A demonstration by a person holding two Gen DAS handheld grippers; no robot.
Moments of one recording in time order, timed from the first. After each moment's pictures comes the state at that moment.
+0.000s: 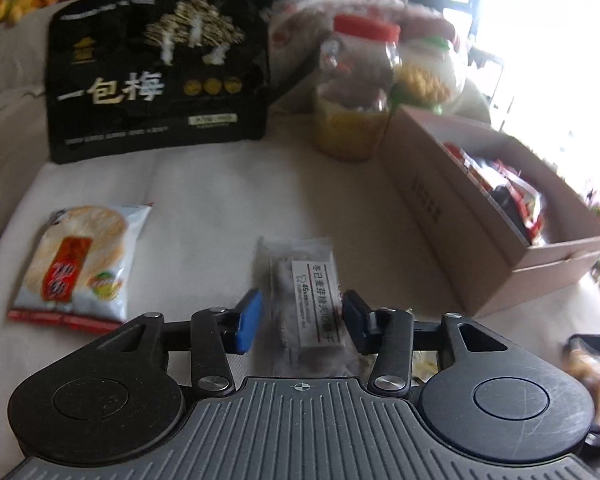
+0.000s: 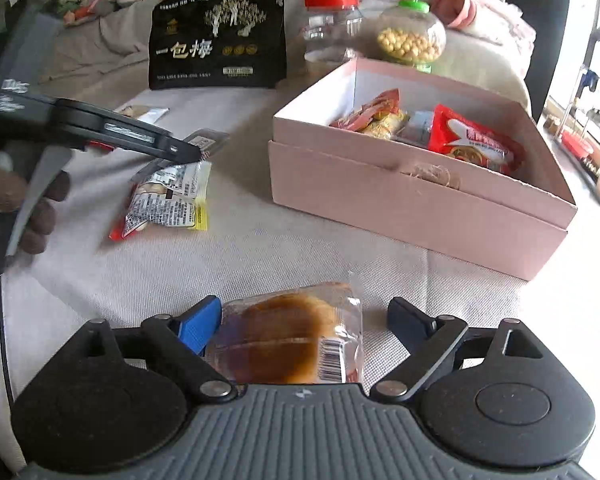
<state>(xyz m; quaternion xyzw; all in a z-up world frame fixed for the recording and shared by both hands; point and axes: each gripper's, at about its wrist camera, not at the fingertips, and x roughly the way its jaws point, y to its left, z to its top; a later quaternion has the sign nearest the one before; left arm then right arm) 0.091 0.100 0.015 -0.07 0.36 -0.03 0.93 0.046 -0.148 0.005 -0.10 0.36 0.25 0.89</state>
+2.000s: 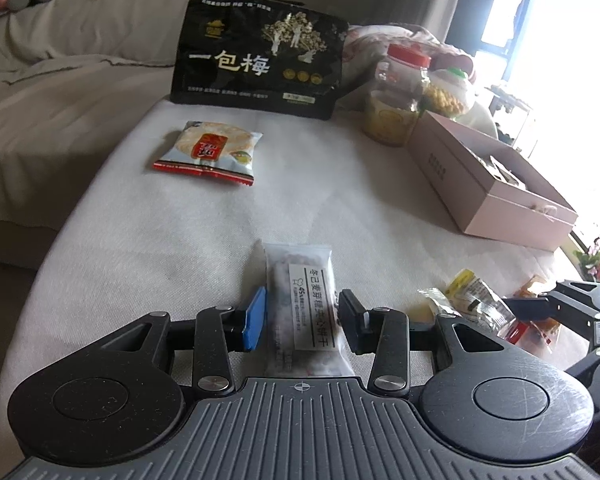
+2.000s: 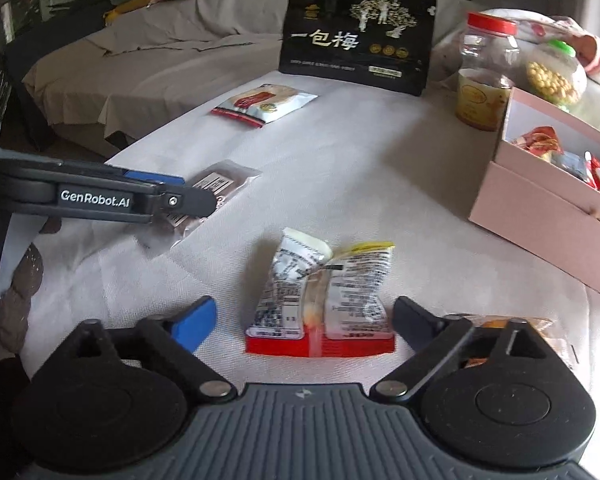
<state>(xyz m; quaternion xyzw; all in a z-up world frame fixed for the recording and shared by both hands) -0.062 0.137 0.006 -0.14 0.33 0.02 0.93 -0.002 -0.066 0.007 -0.13 0.36 0.37 0.85</state>
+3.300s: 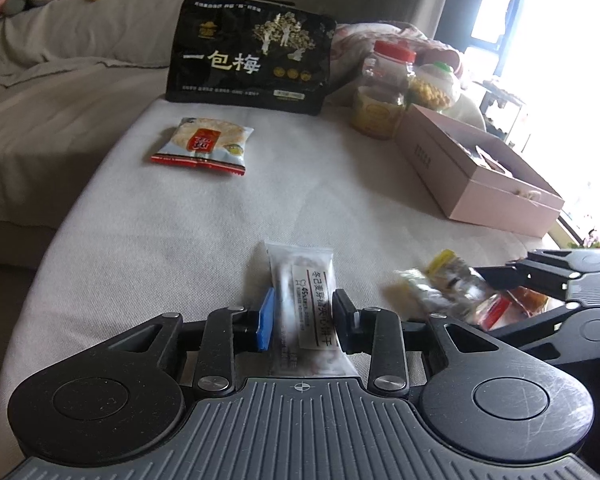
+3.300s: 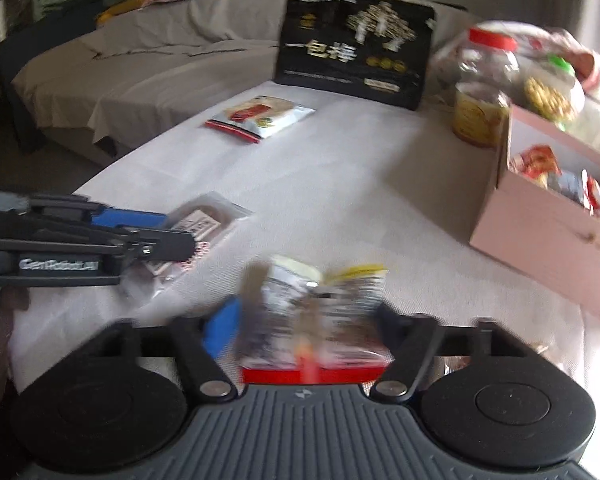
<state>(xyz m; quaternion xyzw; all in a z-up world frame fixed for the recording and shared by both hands) -0.080 0.129 0.009 -0.13 0.33 0.01 0.93 -0.002 -0.052 0.018 -0.14 0.34 0.36 0.86</state>
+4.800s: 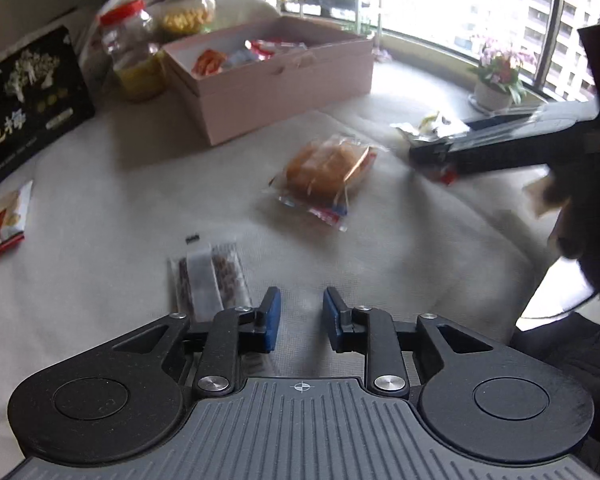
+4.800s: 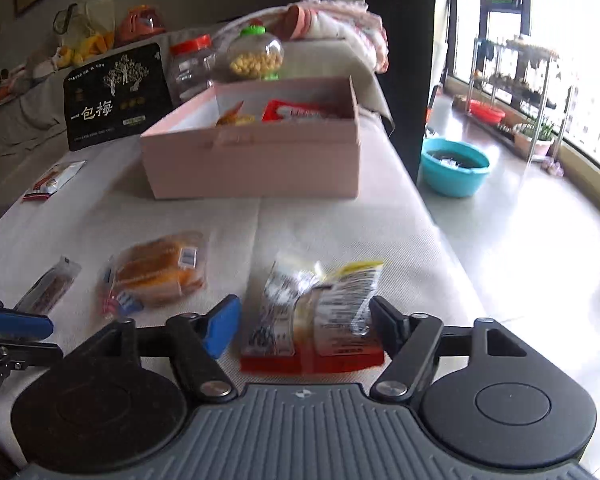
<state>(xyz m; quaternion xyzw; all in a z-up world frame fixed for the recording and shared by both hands) -0.062 -0.025 0.015 0.10 0.41 -0.18 0.89 0.000 -0.254 -0.002 0.00 0.34 0.13 0.93</state>
